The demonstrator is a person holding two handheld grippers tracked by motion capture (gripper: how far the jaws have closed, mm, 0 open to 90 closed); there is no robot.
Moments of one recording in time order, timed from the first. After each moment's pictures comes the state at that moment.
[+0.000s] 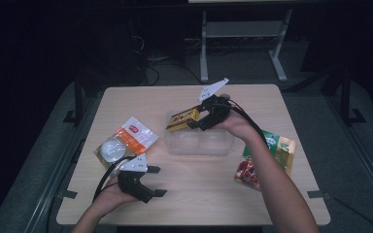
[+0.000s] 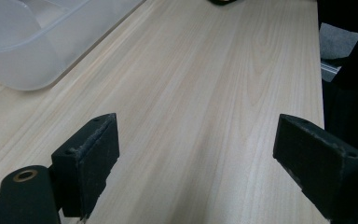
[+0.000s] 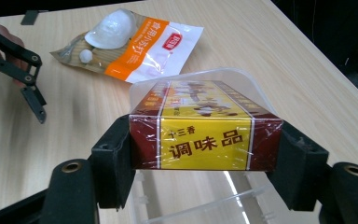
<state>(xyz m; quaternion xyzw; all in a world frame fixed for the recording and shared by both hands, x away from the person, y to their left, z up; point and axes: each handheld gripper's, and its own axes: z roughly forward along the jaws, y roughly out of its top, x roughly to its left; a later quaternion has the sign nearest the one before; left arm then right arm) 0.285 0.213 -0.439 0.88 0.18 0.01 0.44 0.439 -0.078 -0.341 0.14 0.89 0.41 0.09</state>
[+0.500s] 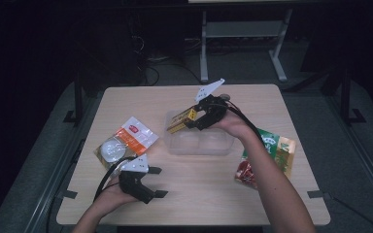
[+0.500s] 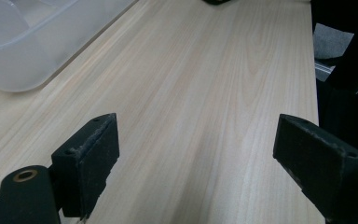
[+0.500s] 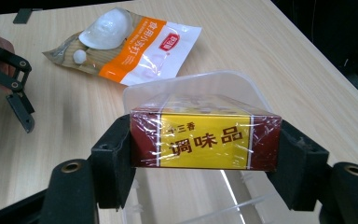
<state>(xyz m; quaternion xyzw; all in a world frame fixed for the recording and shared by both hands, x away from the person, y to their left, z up) 0.285 0.210 -0.440 0.88 0.18 0.00 0.44 0.443 -0.069 -0.345 0.15 0.89 0.41 0.09</state>
